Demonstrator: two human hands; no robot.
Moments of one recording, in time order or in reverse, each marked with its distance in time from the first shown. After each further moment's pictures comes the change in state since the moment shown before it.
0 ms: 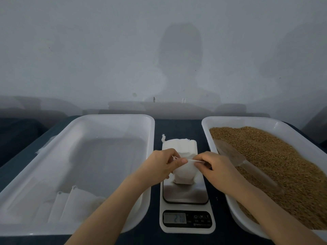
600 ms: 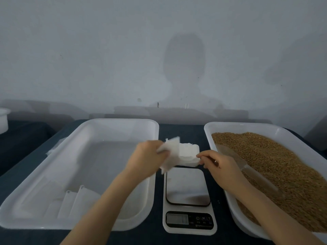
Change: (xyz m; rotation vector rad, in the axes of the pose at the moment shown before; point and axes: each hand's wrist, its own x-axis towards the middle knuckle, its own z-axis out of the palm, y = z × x) left_hand -0.021 0.017 -0.043 0.158 0.312 -0.115; right_hand 0.001 0.001 -0.005 0.142 0.122 0.025
